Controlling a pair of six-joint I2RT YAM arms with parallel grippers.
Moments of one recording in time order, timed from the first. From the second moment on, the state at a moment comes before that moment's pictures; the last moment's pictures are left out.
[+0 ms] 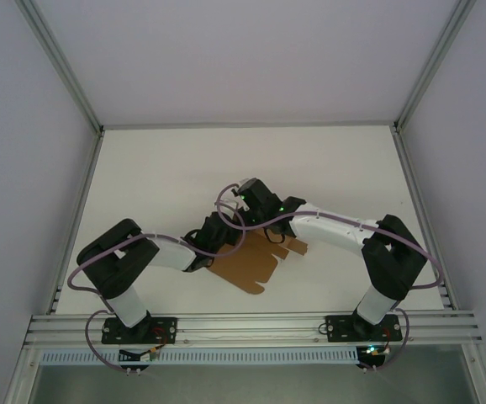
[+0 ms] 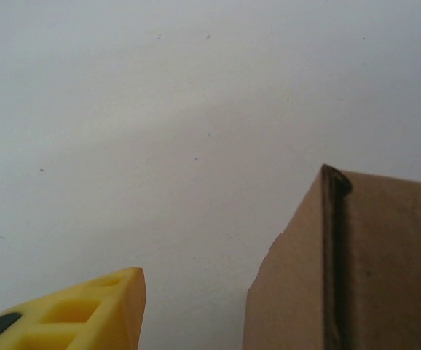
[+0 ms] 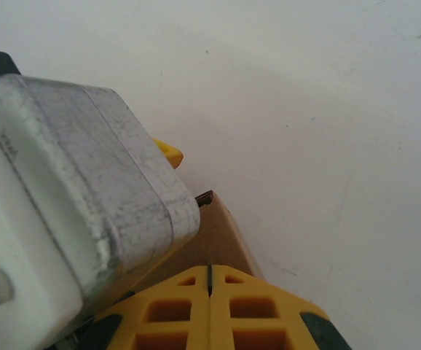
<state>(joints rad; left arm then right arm) -0.78 1.68 0.57 0.55 -0.37 -0.21 0.89 1.66 1.15 -0.36 0.09 0.26</state>
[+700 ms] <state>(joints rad) -0.78 1.61 0.57 0.56 -0.40 -0.24 0.89 1.44 1.15 -0.50 0.13 0.22</state>
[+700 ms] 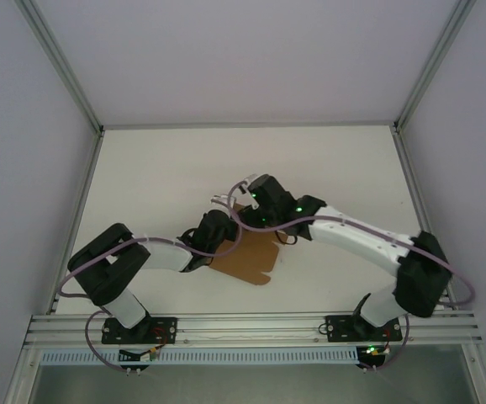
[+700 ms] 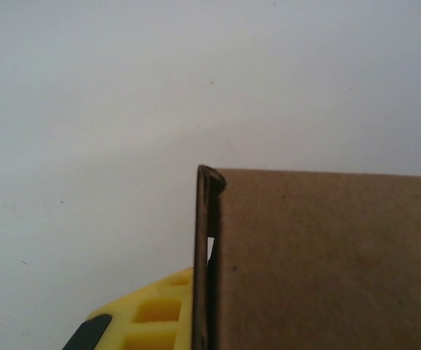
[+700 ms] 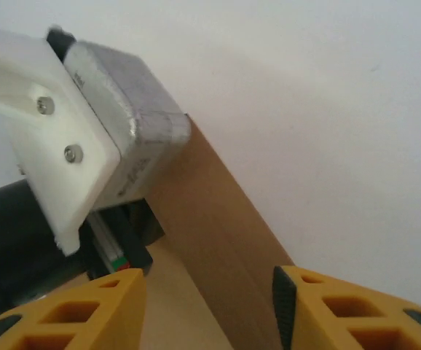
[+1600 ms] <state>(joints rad) -0.76 1.50 0.65 0.27 -0.37 -0.36 0.68 1.17 0.87 -0.54 0.15 0.28</state>
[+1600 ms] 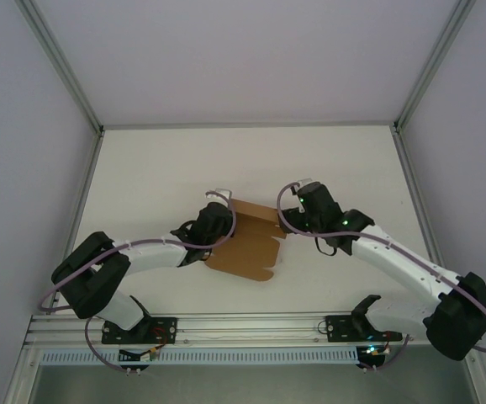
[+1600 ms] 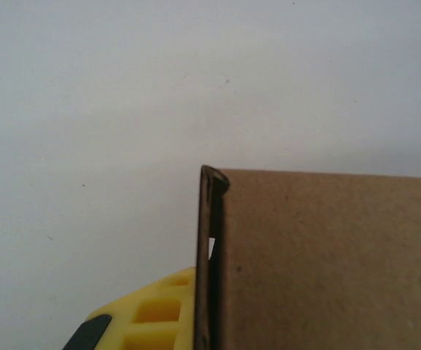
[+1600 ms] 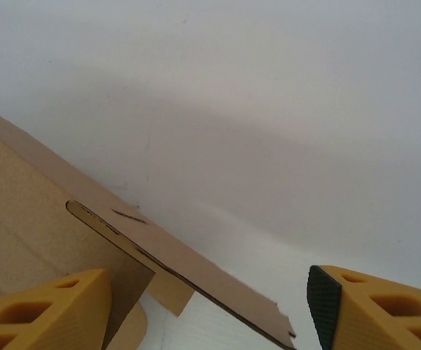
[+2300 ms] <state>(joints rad) -0.72 1.53 0.68 0.24 -0.30 -0.42 0.66 1.25 0.72 -0.07 0.18 0.32</state>
